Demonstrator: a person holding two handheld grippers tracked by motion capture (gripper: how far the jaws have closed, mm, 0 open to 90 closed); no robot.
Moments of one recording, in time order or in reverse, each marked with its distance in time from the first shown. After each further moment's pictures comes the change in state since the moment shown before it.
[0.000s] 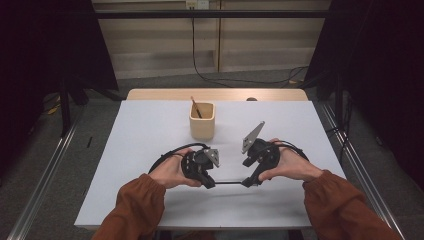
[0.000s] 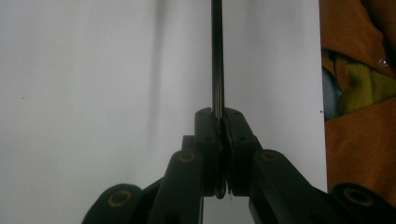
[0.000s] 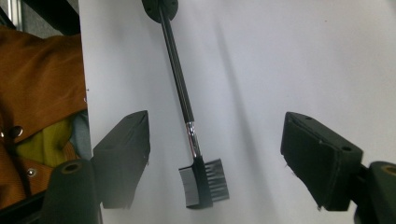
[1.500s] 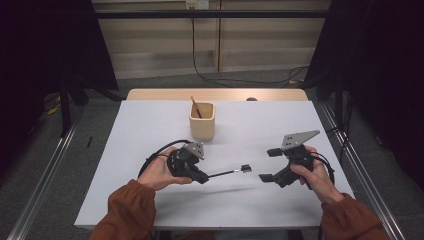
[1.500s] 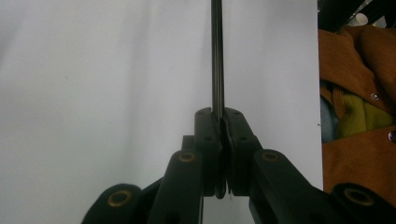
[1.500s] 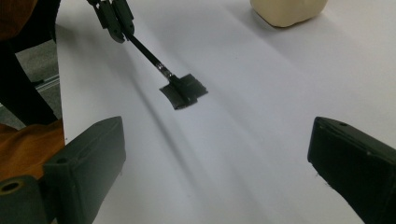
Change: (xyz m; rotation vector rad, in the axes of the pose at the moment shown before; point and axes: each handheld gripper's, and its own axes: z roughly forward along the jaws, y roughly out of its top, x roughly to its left) left arm 0.001 -0.033 -0.020 -0.194 0.038 -0.111; right arm 0.010 -0.080 -0.032 -0.437 -0.199 0.169
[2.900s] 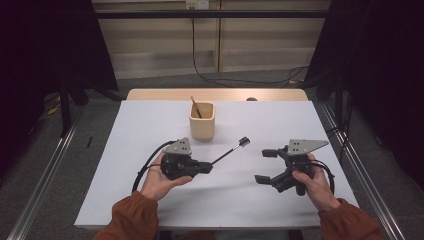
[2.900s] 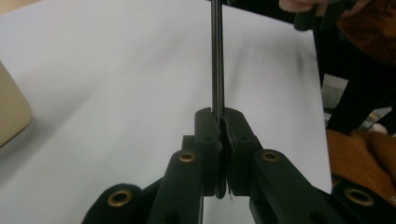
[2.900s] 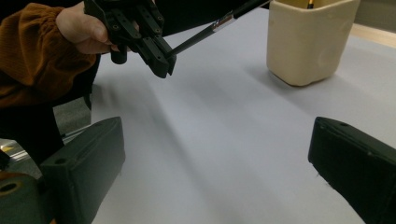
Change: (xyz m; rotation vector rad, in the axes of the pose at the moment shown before) left arm -0.011 -0.020 -0.008 -0.442 0.140 -0.101; right arm 0.013 -0.011 0.005 -0.286 0.074 0.008
